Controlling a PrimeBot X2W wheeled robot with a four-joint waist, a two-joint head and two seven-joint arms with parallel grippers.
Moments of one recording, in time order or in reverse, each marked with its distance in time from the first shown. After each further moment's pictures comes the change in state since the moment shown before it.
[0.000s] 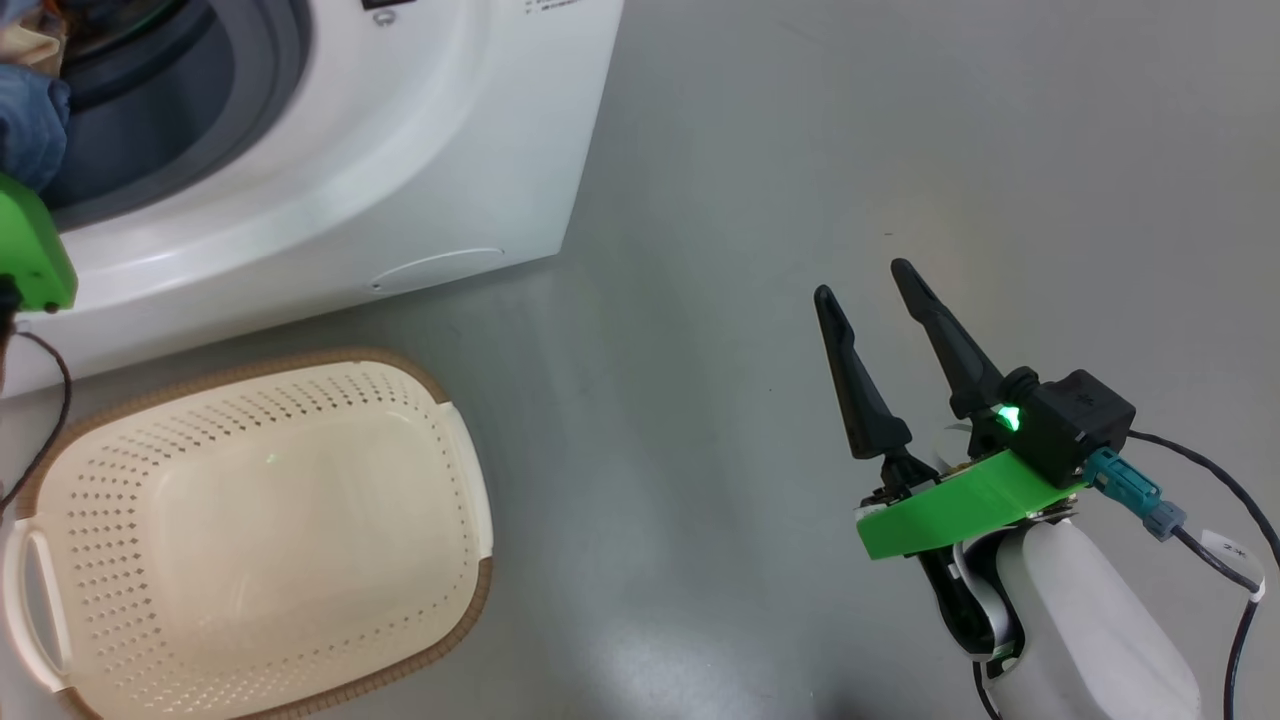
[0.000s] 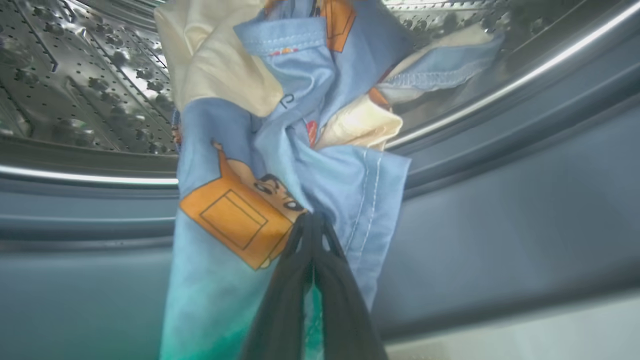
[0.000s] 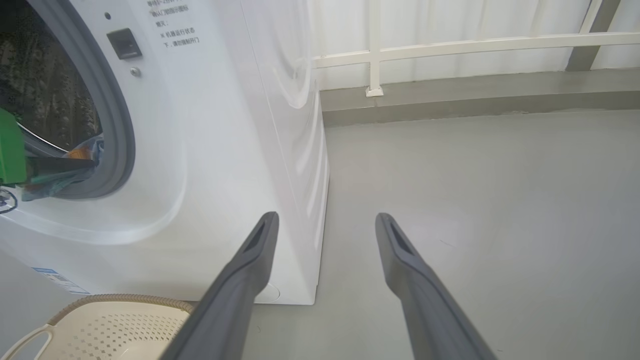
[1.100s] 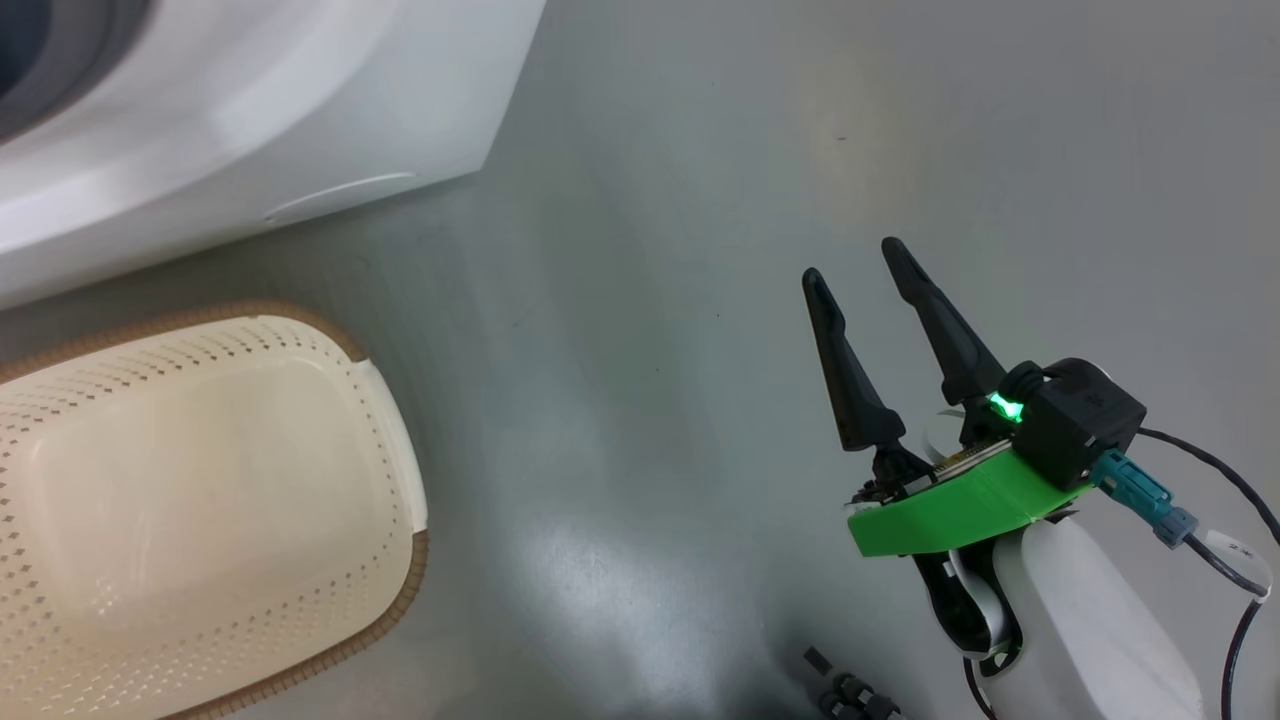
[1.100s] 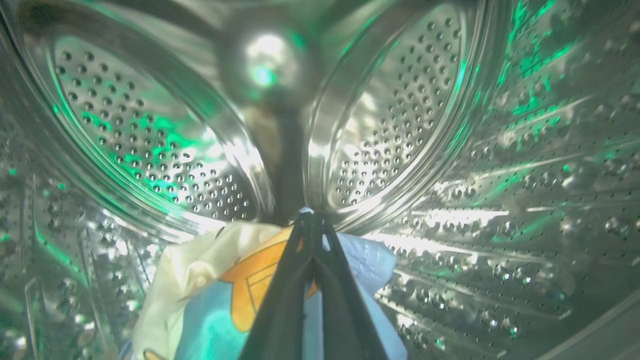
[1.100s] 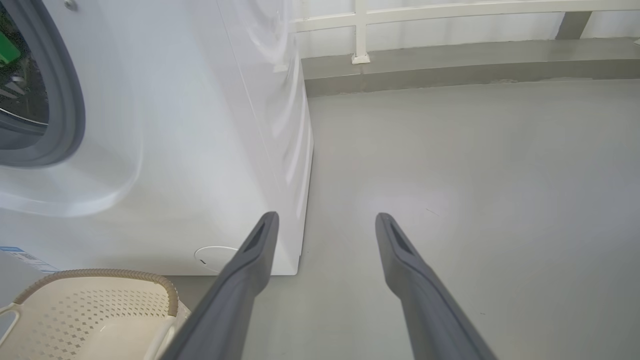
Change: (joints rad) left arm -0.130 0.059 0.181 -0.346 -0.082 -0.062 -0.291; right arm 0.000 0.005 0.014 -0.074 0.001 0.000 0.000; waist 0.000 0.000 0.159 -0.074
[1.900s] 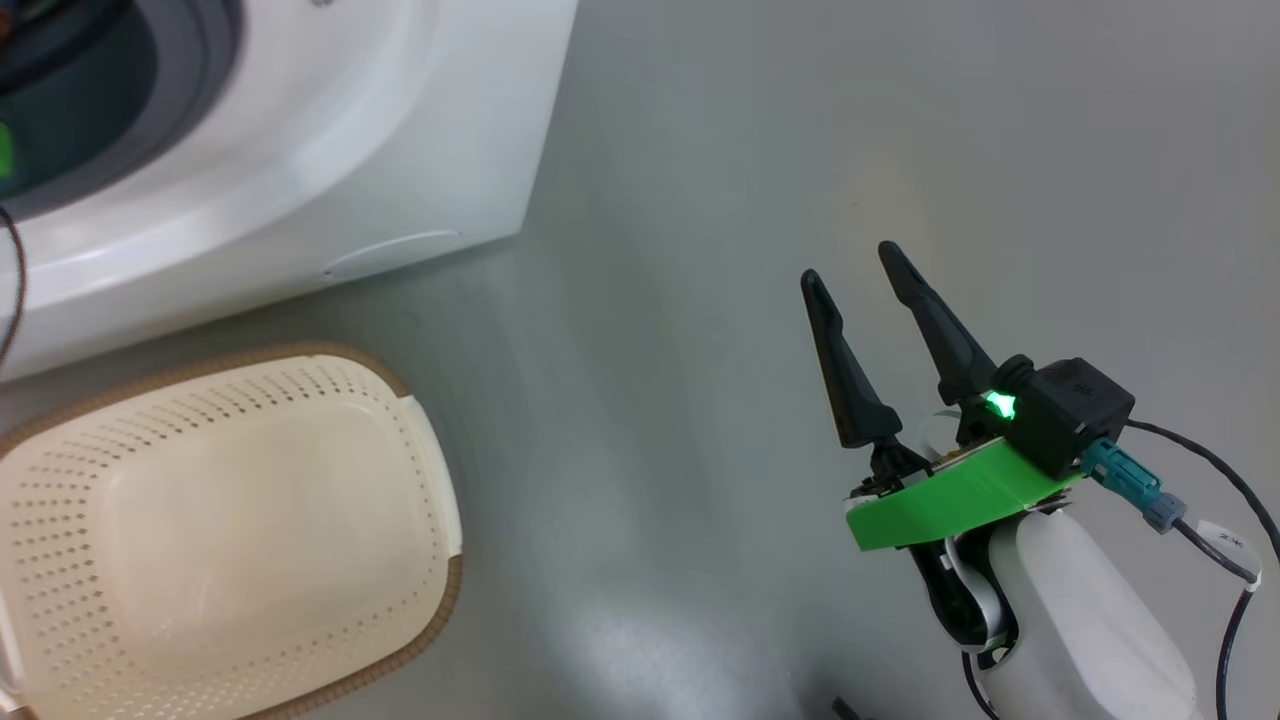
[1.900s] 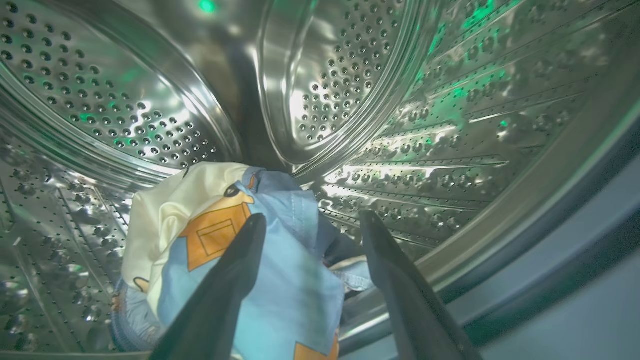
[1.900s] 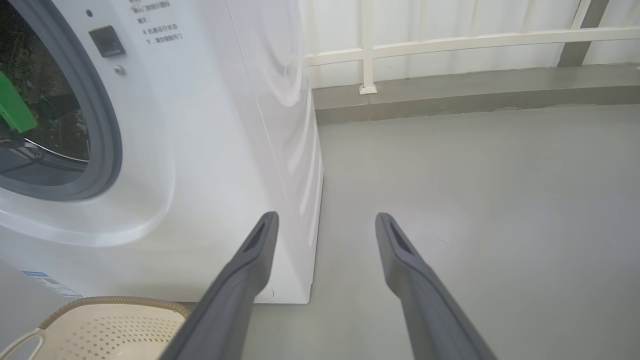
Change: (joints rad) left arm 0.065 -0.030 -0.194 0.174 -0.058 0.000 0.017; right arm -0.019 0.000 0.005 0.047 0.017 0.000 0.000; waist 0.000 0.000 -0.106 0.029
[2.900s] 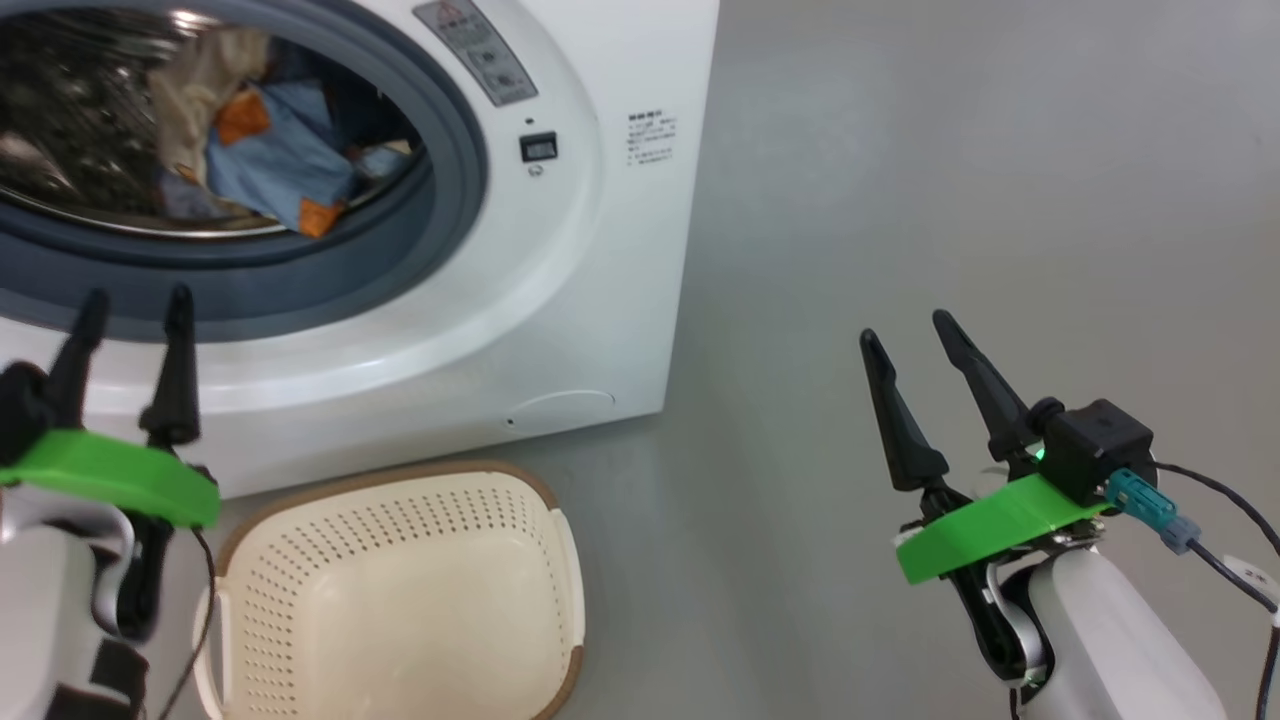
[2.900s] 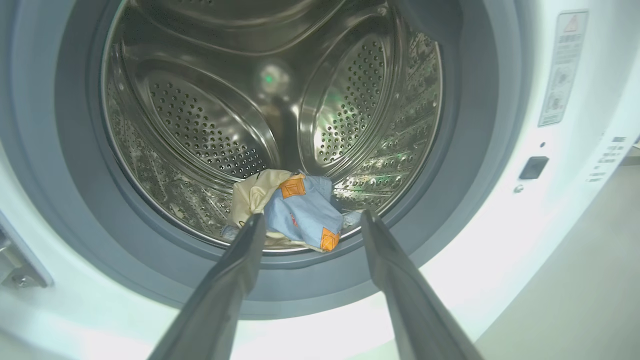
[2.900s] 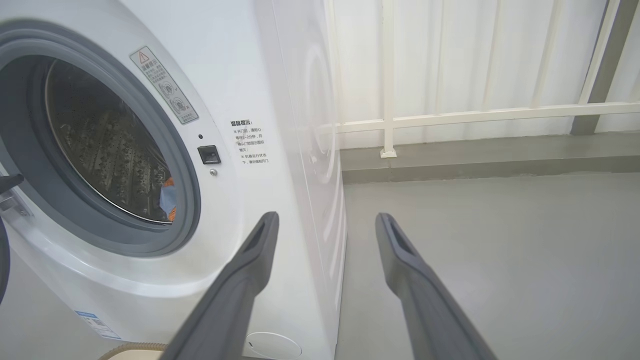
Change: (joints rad) left arm 0.671 -0.062 0.137 -0.431 -0.025 0.000 -0.016; right arm 0.053 -0.035 -0.053 0.117 0.009 0.000 0.000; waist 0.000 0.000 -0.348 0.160
